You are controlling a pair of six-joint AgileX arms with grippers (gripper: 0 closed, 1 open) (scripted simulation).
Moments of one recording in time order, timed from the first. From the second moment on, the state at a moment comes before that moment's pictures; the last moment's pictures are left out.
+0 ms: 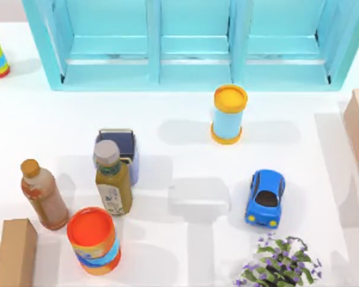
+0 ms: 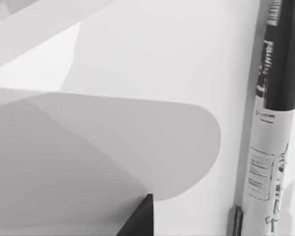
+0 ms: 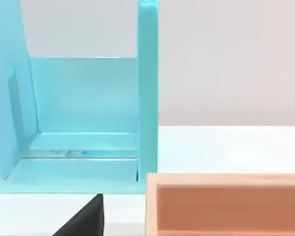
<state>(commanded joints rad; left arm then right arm) 0.76 2.12 1.14 -0.38 0.58 -0.40 0.00 0.00 0.00 0.00 0.00 0.00</state>
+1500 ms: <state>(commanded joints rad) 0.87 1.98 1.18 -0.56 0.57 -0.30 0.00 0.00 0.00 0.00 0.00 0.00</state>
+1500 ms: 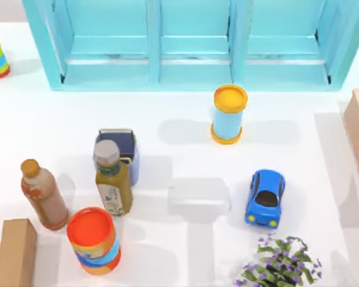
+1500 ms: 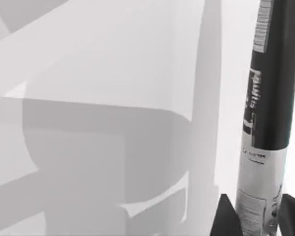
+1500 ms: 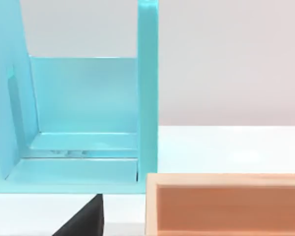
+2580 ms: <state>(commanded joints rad) 1.20 1.61 1.25 -1.23 0.60 0.09 0.00 0.00 0.00 0.00 0.00 0.00</state>
